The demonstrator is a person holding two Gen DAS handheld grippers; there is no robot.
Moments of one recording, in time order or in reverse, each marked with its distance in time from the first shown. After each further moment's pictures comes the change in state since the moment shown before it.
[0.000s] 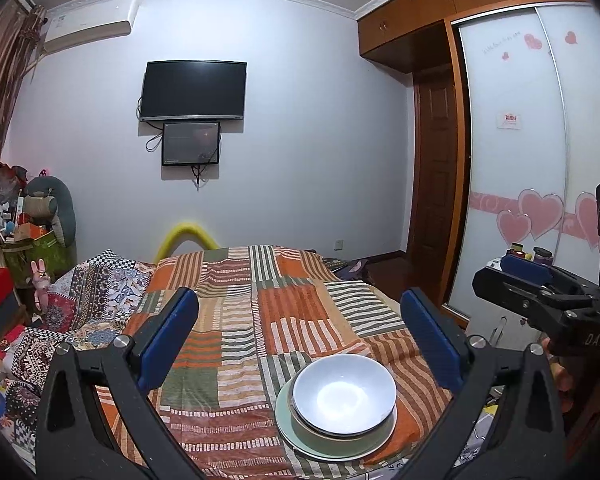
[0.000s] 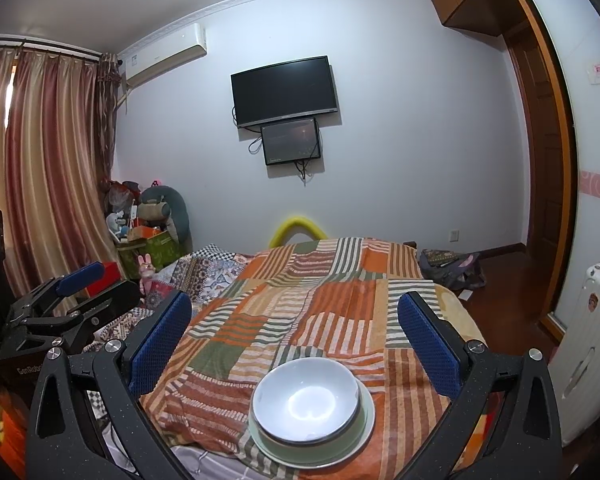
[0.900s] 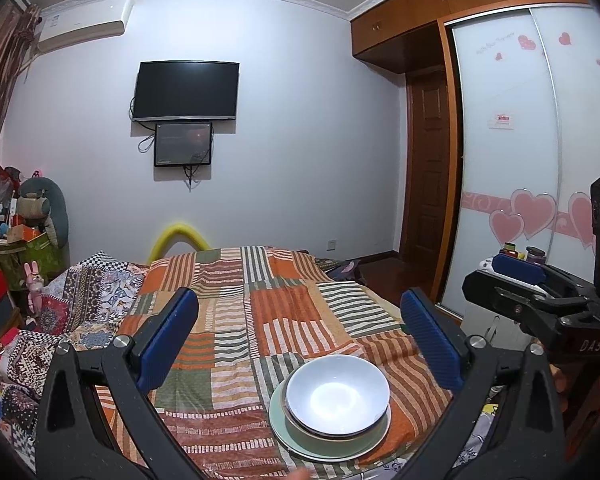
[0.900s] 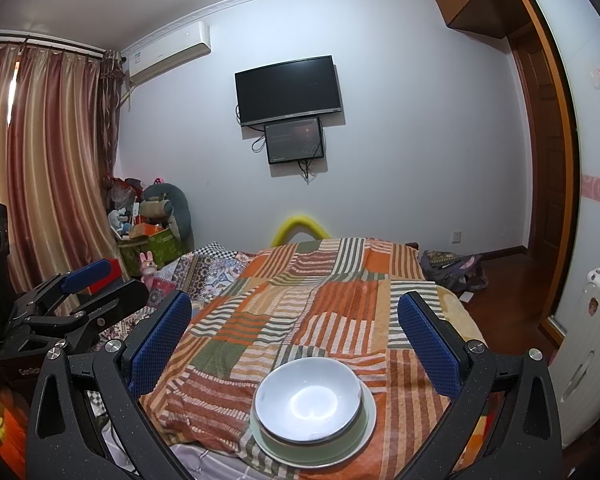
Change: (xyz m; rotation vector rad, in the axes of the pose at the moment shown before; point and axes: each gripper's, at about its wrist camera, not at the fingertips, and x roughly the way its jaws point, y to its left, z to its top) left arm -0.002 -0.002 0.003 0.007 0.003 -0.035; right arm -0.003 0.004 0.001 -0.018 0.004 0.005
